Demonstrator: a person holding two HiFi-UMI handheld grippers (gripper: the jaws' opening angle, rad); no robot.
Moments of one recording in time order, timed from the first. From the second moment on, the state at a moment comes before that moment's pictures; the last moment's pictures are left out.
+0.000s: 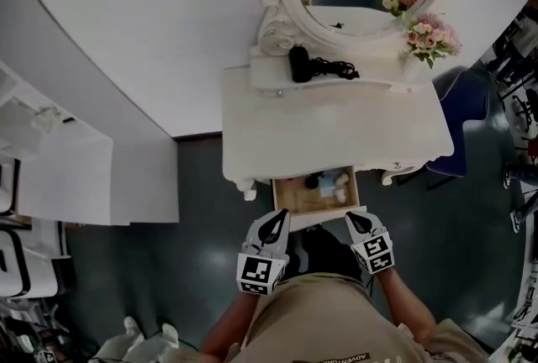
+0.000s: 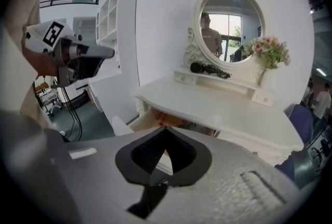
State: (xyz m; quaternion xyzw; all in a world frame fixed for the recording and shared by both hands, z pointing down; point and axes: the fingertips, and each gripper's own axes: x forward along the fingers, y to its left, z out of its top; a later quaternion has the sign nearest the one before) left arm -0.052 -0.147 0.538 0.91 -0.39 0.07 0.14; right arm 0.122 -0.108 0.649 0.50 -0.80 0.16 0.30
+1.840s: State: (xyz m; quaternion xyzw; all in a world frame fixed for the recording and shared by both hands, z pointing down) left arm -0.055 -0.222 0.520 0.85 -0.50 0.09 0.17; right arm 0.158 -0.137 0.808 0.40 -0.75 0.38 0.36
